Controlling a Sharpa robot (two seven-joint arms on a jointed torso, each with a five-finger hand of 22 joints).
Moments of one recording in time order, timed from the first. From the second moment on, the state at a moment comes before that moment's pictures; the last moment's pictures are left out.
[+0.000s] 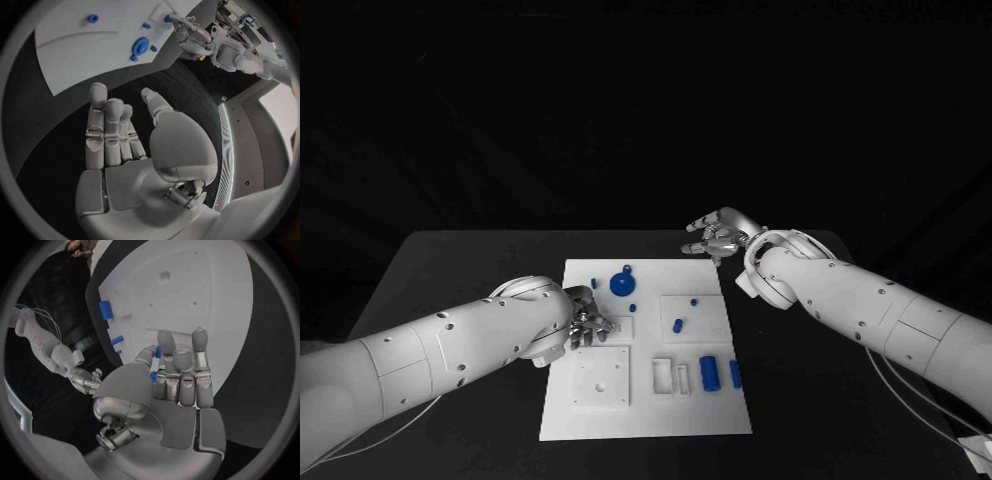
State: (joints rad) left arm 1.26 -0.47 -0.18 1.16 -1.01 0.01 -0.49; left_hand 1.10 0.20 0.00 -0.08 0.53 1.23 0.02 0.07 0.27 1.47 -0.05 0.61 0.50 1.32 -0.10 1.24 0.55 0.03 1.27 -0.11 0.38 1.31; right arm 1.02 -0.63 0.35 1.11 -1.26 -0.28 -0.06; right_hand 1.24 -0.11 0.14 -0.09 0.40 0.84 0.13 0.06 0.06 1.04 0.03 0.98 0.85 1.33 -0.04 0.89 0.88 0.12 1.46 -0.06 0.18 1.26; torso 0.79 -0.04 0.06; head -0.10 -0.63
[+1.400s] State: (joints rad) left arm 1.32 -0.53 -0.14 1.19 -0.93 0.13 -0.48; left_hand 1.13 0.16 0.06 -0.17 0.29 1.20 0.02 0.07 0.29 1.47 -0.05 0.60 0.50 1.31 -0.11 1.23 0.54 0.03 1.26 -0.12 0.38 1.31; right arm 1.01 -0.64 0.35 1.11 -1.25 -0.28 -0.06; right_hand 1.24 -0.11 0.14 -0.09 0.40 0.86 0.13 0.06 0.06 1.04 0.03 0.98 0.85 1.33 -0.04 0.89 0.88 0.12 1.46 -0.06 0.18 1.26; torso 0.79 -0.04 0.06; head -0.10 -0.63
